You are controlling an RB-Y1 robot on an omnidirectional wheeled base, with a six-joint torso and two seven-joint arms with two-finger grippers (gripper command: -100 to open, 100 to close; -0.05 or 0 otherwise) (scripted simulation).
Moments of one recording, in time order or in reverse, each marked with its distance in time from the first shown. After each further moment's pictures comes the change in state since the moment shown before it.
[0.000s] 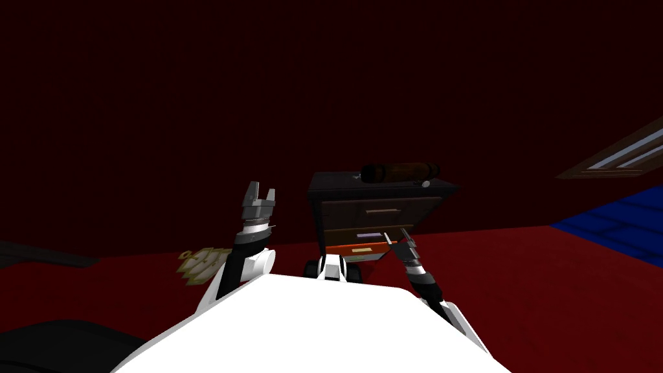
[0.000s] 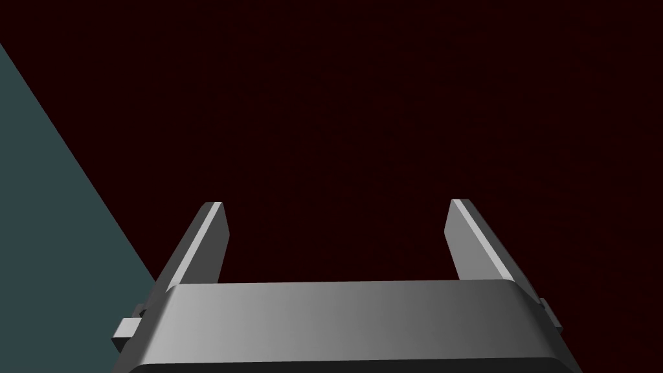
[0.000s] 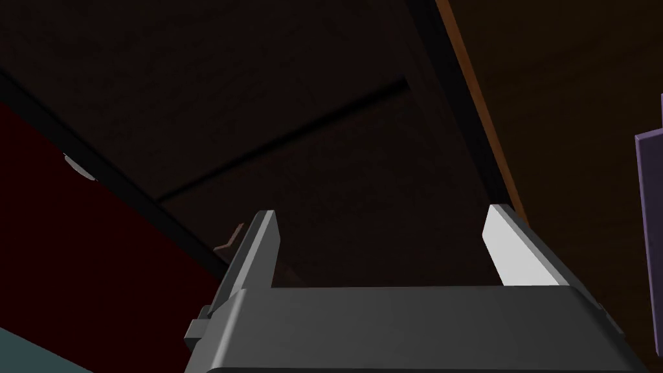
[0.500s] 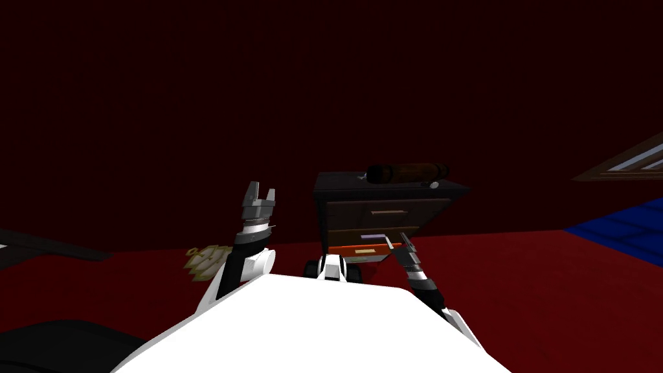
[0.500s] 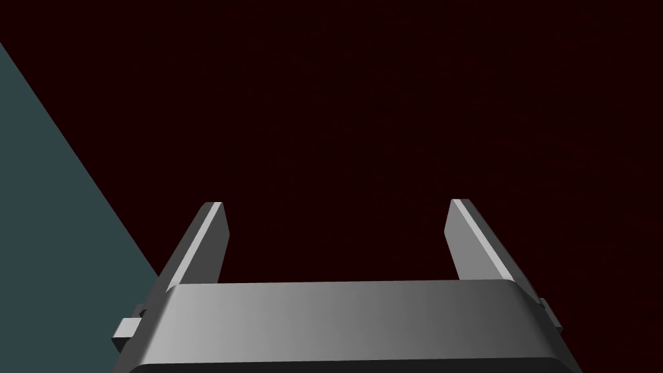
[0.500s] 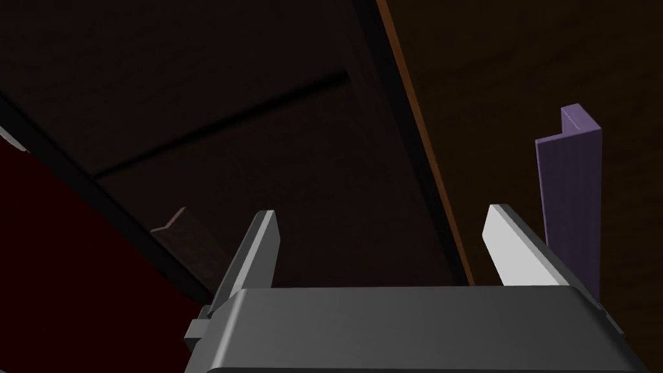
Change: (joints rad) left arm 0.000 0.000 0.000 0.000 0.000 0.000 0.000; right arm -0.006 0.012 -0.029 0.090 0.032 -0.036 0.134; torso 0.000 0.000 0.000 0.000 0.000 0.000
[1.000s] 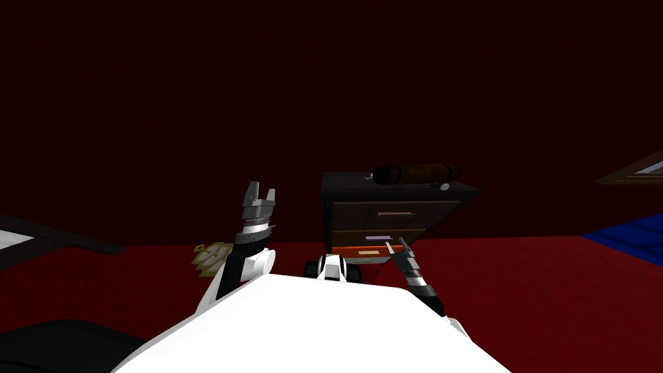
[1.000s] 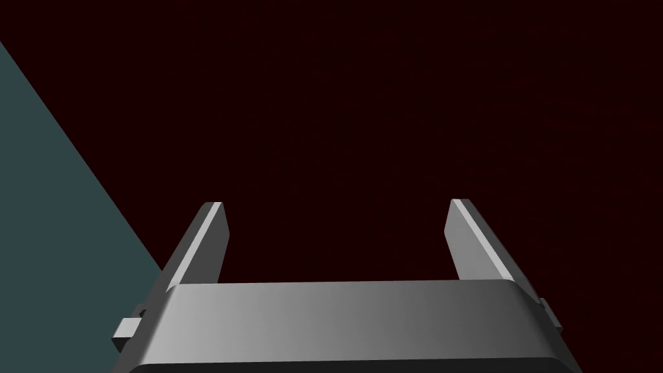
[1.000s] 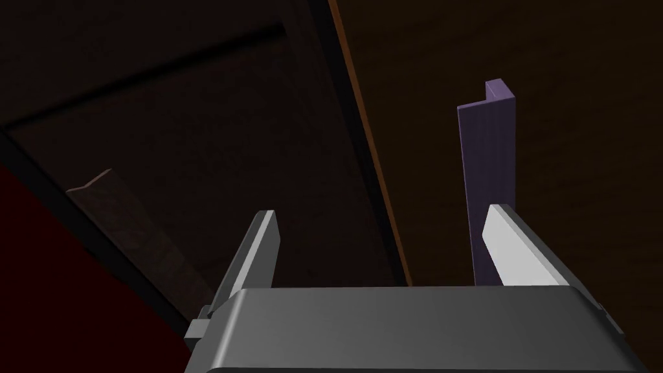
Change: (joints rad) left arm 0.000 0.000 0.000 0.000 0.000 0.000 0.000; right arm 0.001 0.032 -0.025 0.075 0.037 -0.028 0.144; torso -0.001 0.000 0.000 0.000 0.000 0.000
